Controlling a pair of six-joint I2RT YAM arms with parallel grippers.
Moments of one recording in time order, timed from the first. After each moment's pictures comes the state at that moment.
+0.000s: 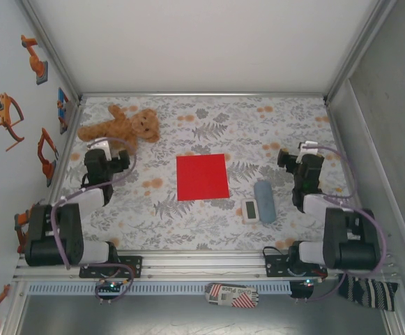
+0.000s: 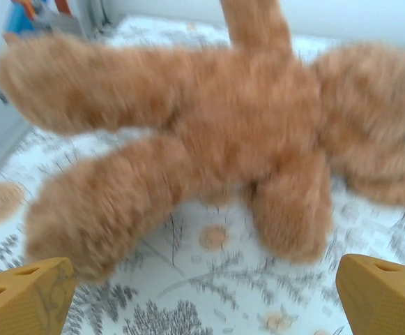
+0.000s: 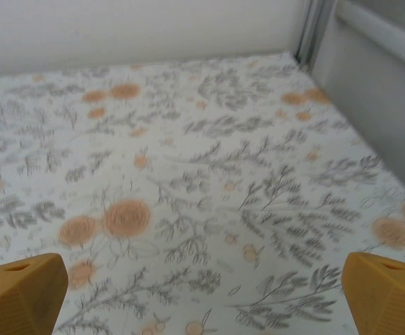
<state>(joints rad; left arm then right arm) -0.03 1.32 0.49 0.39 -0.14 -0.10 -0.03 1.27 0.41 0.54 0.13 0.06</state>
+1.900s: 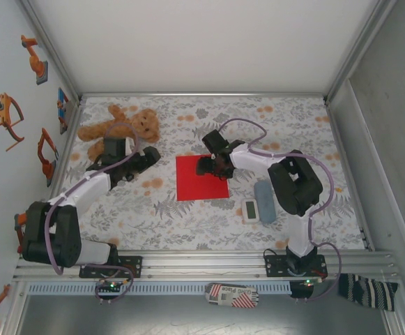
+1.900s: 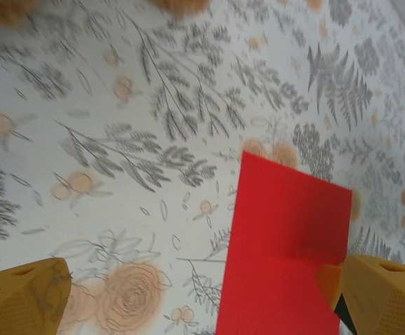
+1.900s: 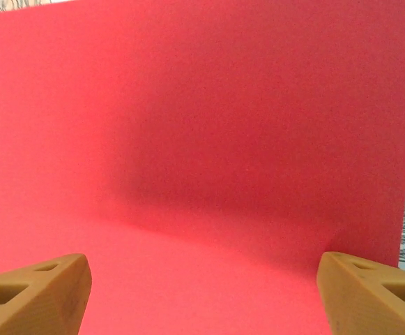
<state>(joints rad) -0.24 1.38 0.74 -0.20 0.30 -0.70 0.68 1.98 1.33 -0.54 -0.08 0.68</state>
